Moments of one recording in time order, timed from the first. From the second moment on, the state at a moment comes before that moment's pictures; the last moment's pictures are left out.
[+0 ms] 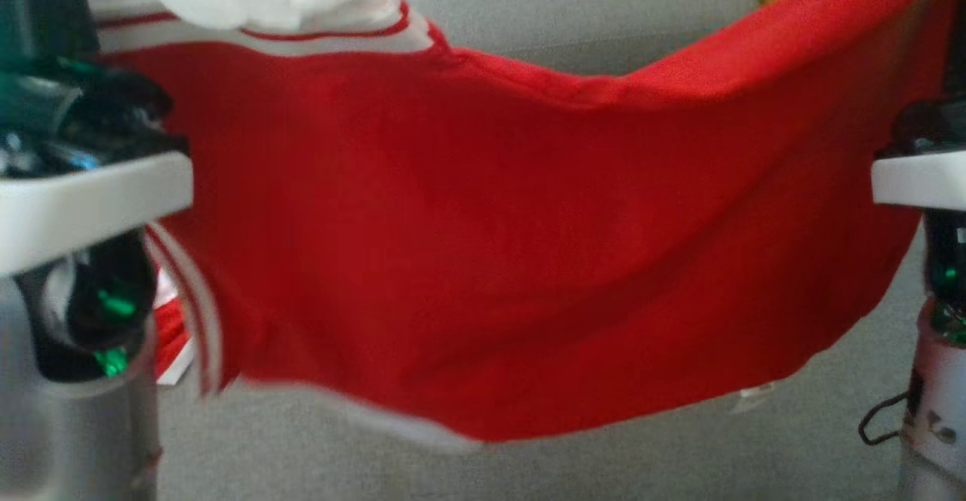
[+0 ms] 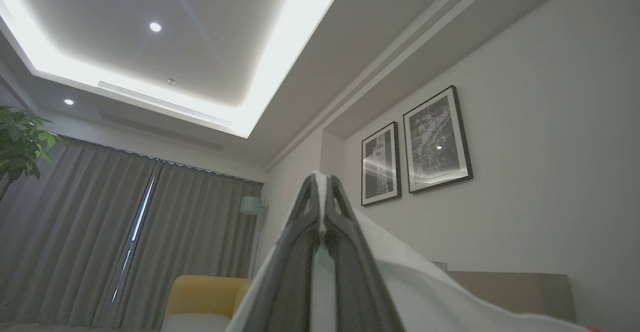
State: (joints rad) left arm -0.57 0.18 -0.10 -0.53 -0.56 0.03 0.22; right arm -0.41 -0.08 -0.07 -0.36 0.12 0.12 0.22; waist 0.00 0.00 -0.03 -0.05
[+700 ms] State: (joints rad) left arm -1.43 0.23 -0.13 0.52 -0.47 -0.09 0.02; right arm -1.26 -0.08 -0.06 0.44 -0.02 0.12 0.05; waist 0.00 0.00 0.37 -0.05
